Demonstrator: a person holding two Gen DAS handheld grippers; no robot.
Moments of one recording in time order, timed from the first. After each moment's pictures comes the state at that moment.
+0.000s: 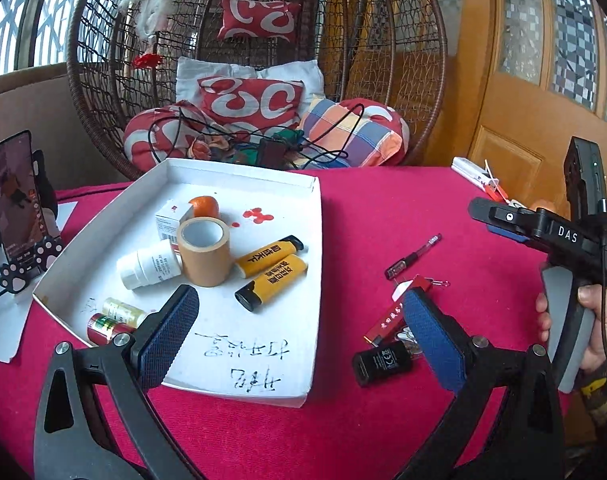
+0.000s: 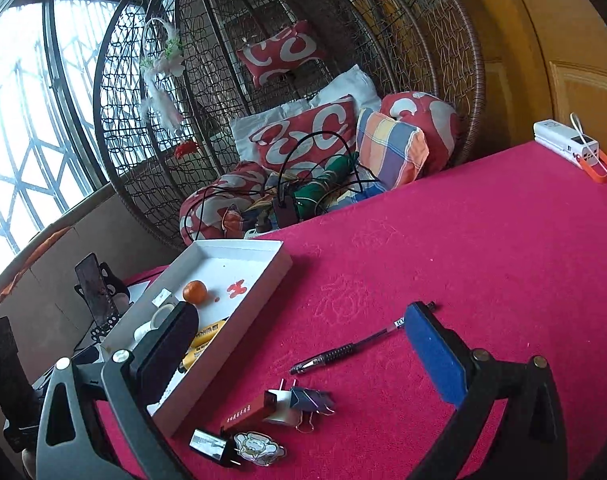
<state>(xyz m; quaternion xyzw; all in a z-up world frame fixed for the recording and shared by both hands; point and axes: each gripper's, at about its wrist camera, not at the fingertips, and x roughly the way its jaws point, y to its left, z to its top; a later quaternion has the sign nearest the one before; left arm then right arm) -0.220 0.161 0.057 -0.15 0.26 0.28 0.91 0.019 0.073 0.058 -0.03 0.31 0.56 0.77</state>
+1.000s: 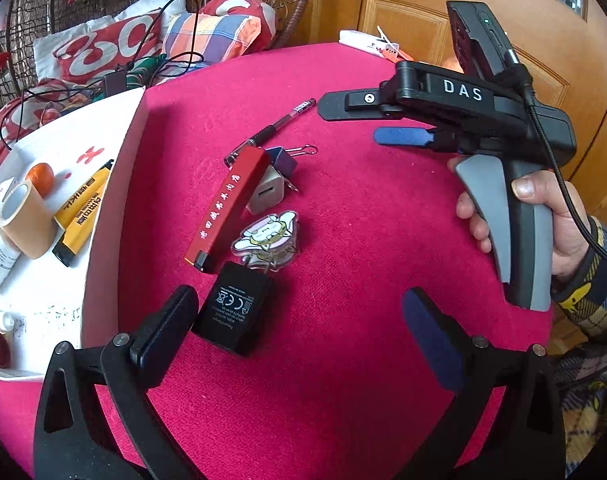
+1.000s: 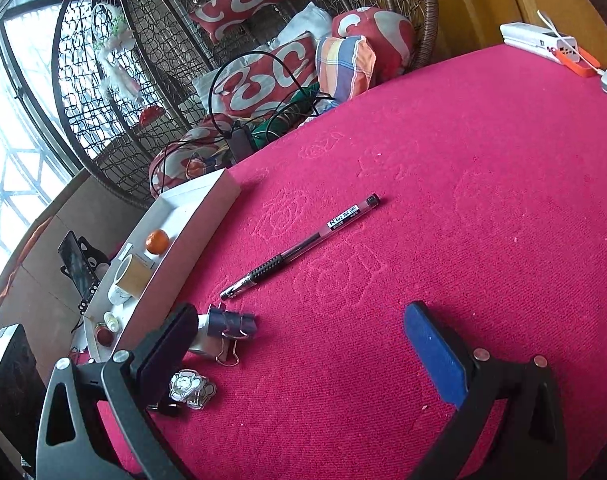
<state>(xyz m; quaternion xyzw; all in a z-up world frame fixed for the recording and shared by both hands) -0.145 0.092 0.003 -0.11 0.42 0.09 0.90 0.056 0.050 -0.001 0.02 0.42 0.53 0.74</state>
